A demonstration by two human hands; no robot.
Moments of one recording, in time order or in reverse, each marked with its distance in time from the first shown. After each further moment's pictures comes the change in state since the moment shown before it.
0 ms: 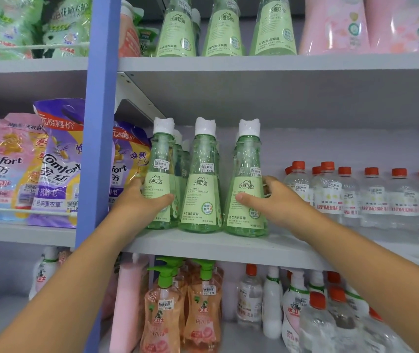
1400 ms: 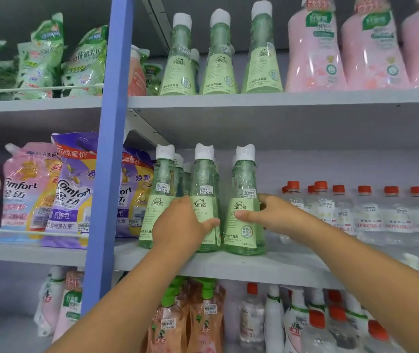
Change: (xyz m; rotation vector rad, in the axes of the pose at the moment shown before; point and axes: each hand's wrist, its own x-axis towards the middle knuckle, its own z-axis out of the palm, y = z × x) left_hand -0.035 0.054 0.056 0.621 0.119 0.243; right_hand 0.005 -0.017 -0.019 -0.021 -0.140 0.027
